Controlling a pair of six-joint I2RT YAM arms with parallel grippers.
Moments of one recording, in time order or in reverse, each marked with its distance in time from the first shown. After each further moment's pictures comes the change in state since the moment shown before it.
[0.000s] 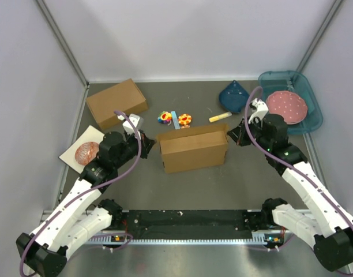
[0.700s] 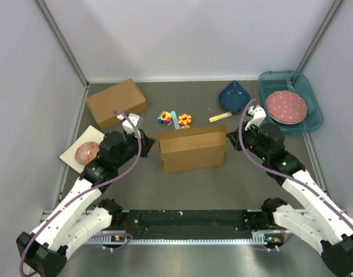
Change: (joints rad) left arm 0.000 0.008 0.000 0.010 -0.028 -0.011; right arm 0.116 -0.081 -0.098 0.102 0.180 -0.068
